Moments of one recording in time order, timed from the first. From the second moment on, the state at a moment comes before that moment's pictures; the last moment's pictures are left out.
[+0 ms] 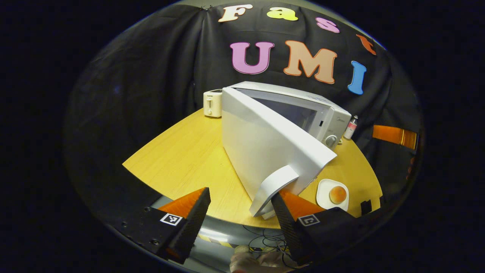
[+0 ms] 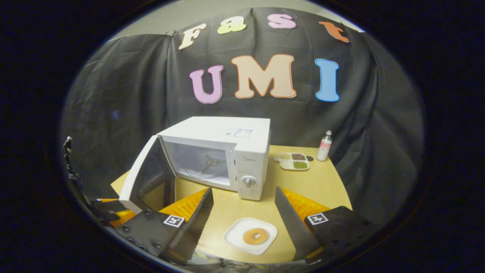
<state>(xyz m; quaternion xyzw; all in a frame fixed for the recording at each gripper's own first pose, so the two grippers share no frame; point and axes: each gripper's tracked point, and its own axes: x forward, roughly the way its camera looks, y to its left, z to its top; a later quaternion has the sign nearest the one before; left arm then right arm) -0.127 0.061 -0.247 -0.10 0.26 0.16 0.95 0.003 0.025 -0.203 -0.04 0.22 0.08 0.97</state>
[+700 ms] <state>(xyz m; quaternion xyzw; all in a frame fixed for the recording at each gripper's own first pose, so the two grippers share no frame) -0.205 0.204 -0.250 -0.14 0.22 0.28 0.92 -0.003 0.024 -0.285 0.02 0.31 0.03 0.95</state>
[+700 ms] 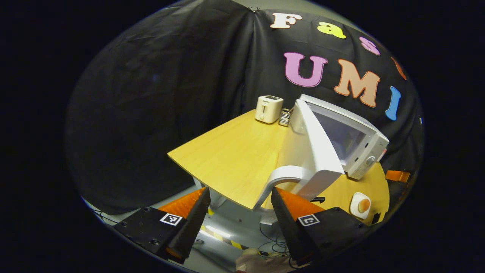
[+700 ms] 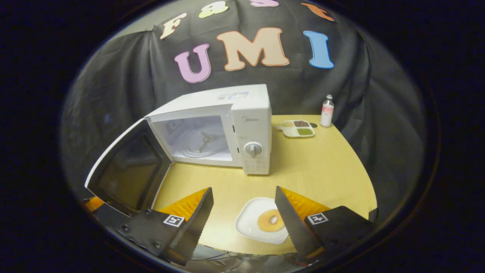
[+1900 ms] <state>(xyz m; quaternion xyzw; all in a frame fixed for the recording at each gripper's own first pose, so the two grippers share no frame) -0.214 0.240 -0.073 -0.05 0.04 0.45 0.89 -0.016 -0.032 -0.438 0.04 0.55 -0.02 0.84</state>
